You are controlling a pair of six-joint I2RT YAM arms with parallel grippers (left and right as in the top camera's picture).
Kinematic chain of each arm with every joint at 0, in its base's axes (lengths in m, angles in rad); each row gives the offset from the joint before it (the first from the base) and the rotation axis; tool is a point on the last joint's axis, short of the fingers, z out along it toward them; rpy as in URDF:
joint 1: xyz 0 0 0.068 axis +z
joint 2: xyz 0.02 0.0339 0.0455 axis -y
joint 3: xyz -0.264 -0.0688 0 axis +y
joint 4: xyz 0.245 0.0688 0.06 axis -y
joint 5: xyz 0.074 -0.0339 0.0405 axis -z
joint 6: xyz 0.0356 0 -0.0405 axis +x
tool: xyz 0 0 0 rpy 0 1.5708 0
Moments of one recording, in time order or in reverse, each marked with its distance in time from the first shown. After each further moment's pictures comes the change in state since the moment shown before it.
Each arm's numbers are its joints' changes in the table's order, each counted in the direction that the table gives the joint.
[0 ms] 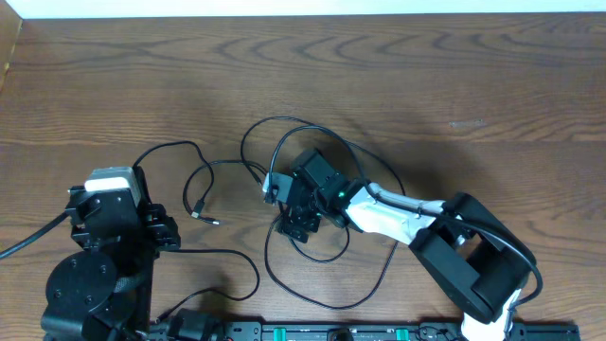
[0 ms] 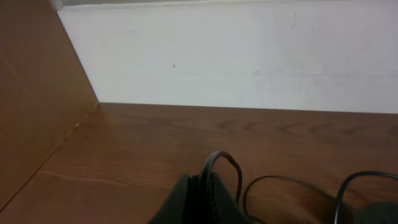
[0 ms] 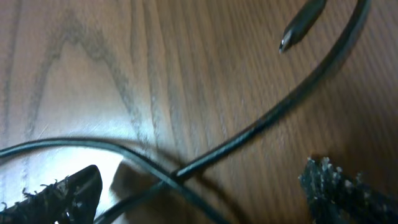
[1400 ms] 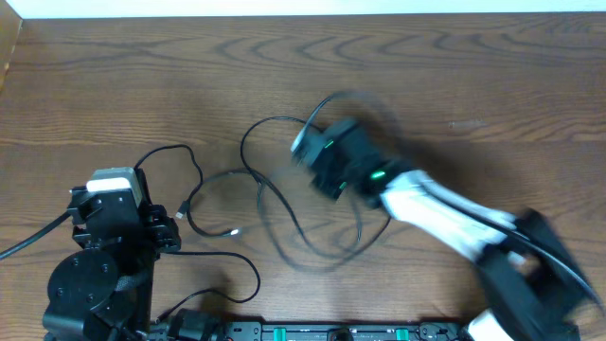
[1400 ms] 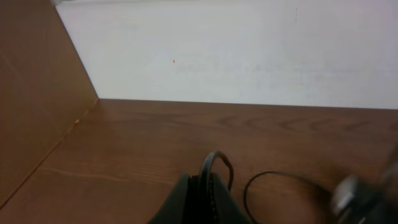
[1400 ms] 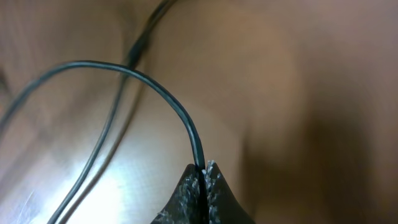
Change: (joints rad) left arm 0.000 0.000 0.000 -0.018 0.000 -0.003; right arm -0.184 0.249 0.020 -0.038 0.126 0.093
